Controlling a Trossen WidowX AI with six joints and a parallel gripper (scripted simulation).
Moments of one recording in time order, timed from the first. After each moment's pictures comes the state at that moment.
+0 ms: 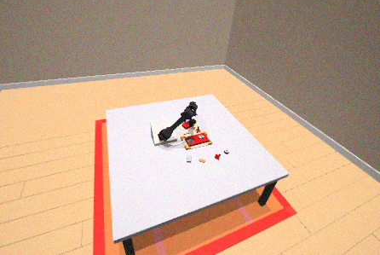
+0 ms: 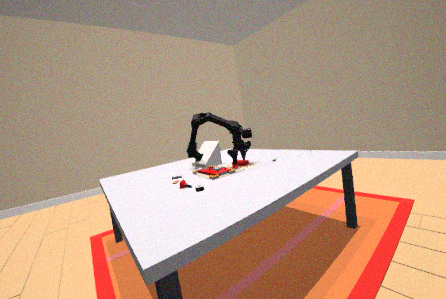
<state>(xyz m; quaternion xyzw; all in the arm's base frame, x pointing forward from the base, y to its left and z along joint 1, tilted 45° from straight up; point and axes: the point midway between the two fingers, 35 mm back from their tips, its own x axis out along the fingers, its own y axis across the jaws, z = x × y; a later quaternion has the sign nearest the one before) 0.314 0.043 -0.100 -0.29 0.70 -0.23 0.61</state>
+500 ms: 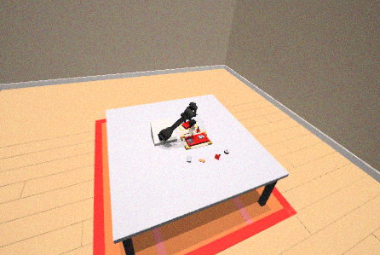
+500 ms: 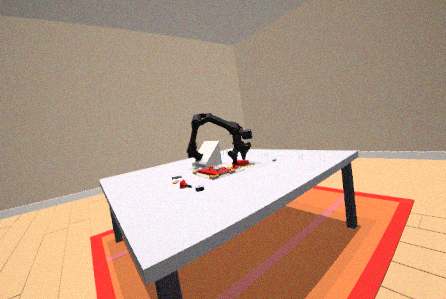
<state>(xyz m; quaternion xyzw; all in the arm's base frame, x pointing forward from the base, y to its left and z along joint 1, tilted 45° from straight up) 0.313 0.038 -0.106 -0.29 0.70 -0.23 0.61</state>
